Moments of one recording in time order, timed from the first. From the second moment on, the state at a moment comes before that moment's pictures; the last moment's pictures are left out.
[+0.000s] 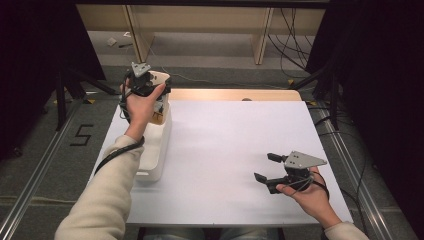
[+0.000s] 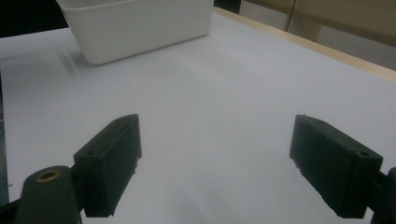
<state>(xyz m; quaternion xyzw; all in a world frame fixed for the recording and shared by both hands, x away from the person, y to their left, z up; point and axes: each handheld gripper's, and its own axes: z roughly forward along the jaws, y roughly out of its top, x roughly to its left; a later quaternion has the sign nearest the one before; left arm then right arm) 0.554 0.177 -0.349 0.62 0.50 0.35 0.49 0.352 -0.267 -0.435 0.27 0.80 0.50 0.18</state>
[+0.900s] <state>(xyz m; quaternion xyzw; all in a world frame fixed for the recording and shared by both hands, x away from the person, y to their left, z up) 0.571 0.179 -0.348 0.62 0.51 0.36 0.48 0.352 -0.267 -0.435 0.27 0.80 0.50 0.18</state>
